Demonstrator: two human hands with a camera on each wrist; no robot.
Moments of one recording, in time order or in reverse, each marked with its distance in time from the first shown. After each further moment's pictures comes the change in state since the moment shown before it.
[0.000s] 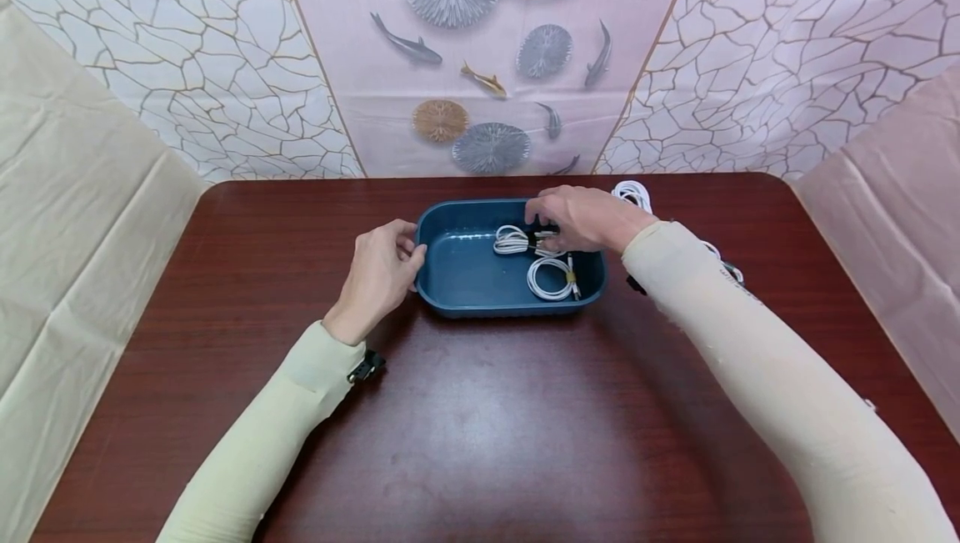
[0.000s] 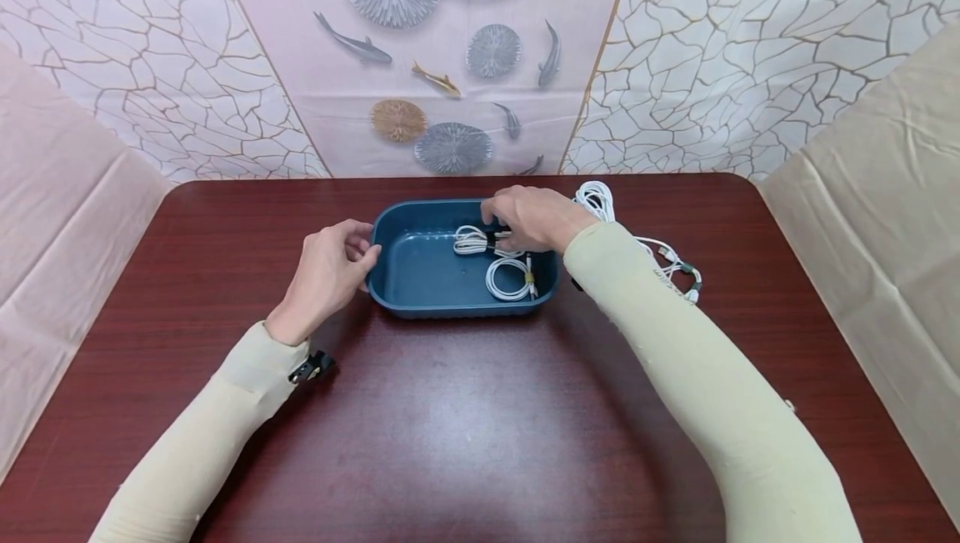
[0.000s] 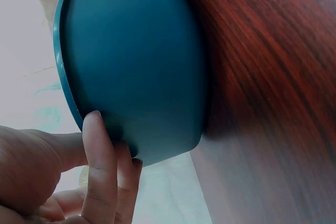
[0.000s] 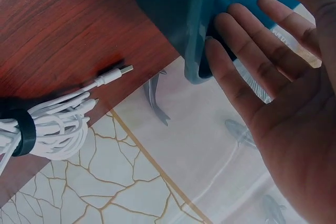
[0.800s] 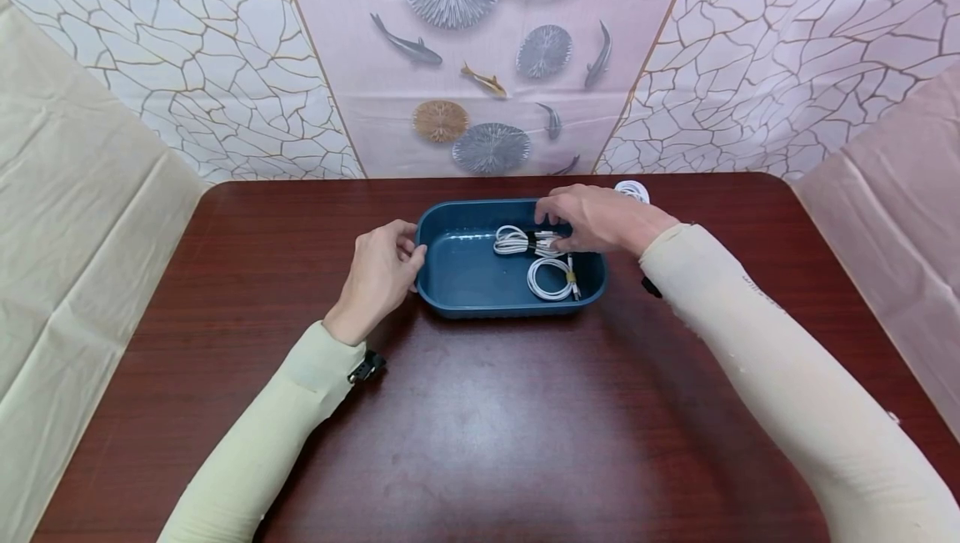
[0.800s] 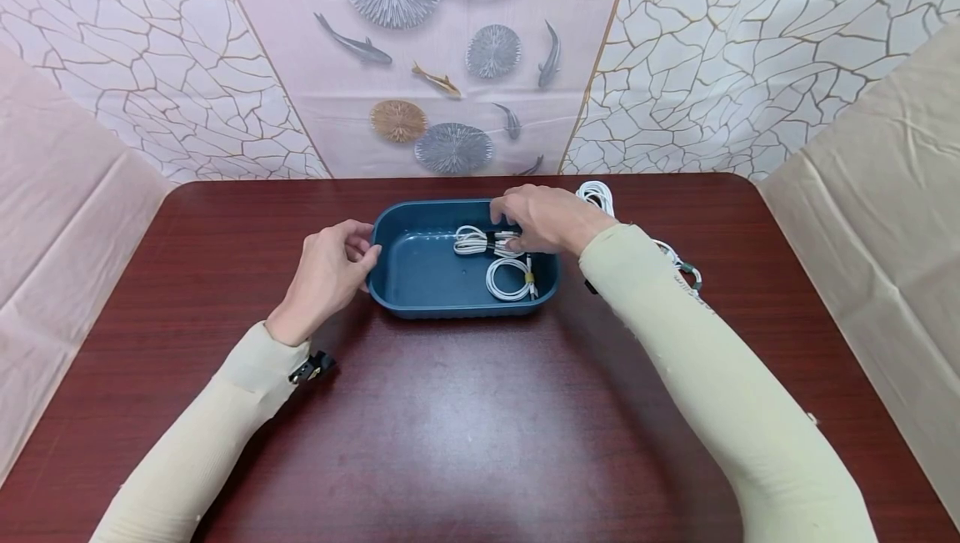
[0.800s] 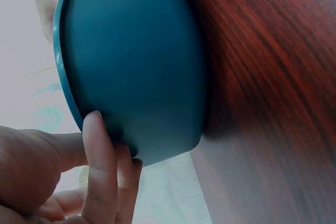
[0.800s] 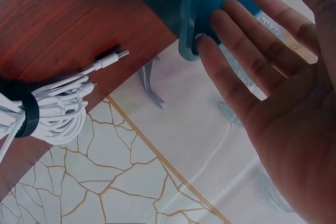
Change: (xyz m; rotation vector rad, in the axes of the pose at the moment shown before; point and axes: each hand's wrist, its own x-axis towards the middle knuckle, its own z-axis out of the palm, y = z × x) left_hand 0.000 0.000 0.001 -0.002 0.003 -0.003; right_hand -0.015 0.004 -0.004 0.043 0.012 0.005
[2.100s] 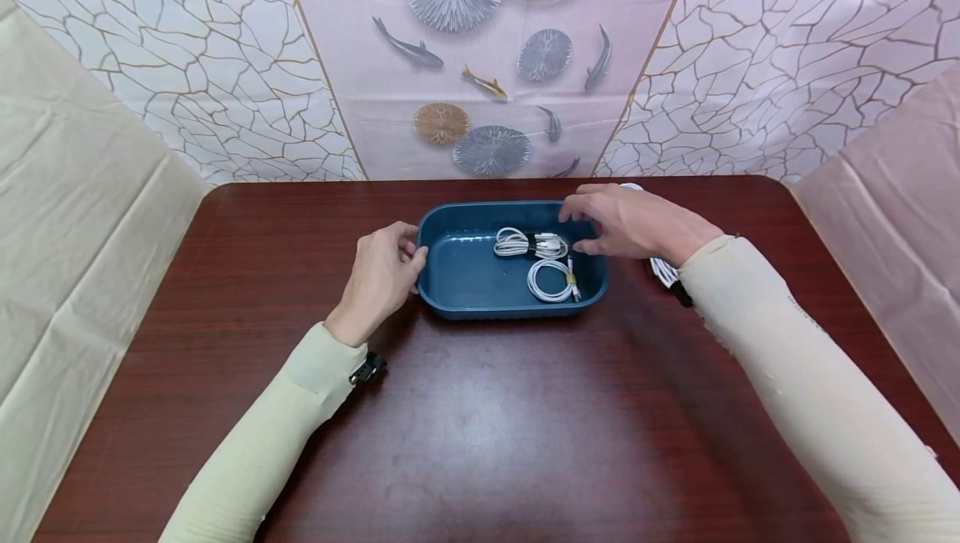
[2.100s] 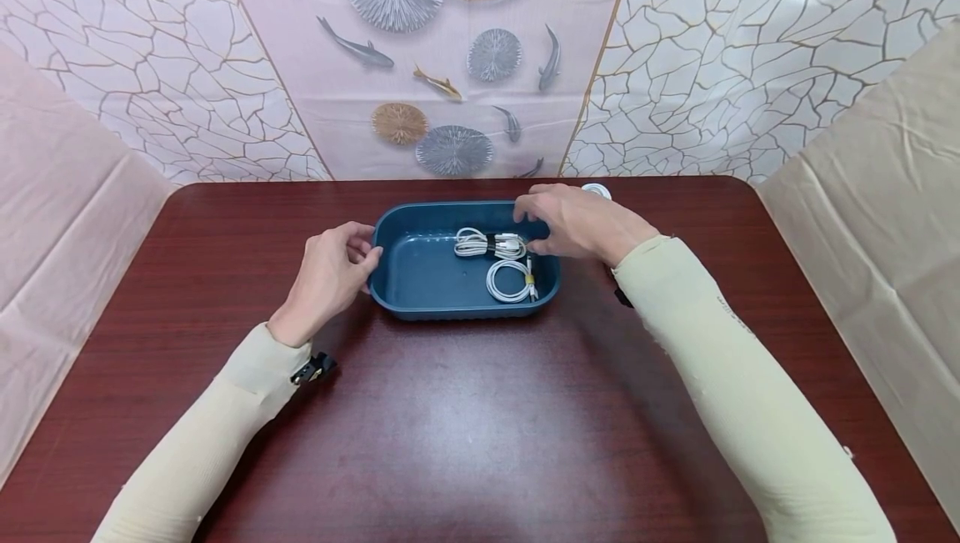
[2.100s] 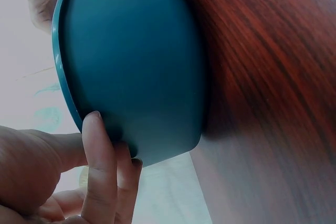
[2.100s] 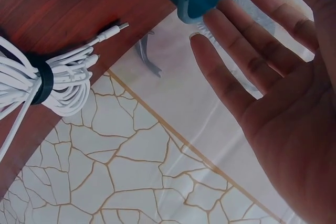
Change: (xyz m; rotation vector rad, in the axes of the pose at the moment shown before) left_hand 0.000 0.001 0.000 0.014 -0.004 -0.005; right_hand -0.035 0.010 -0.004 0.017 0.122 -0.011
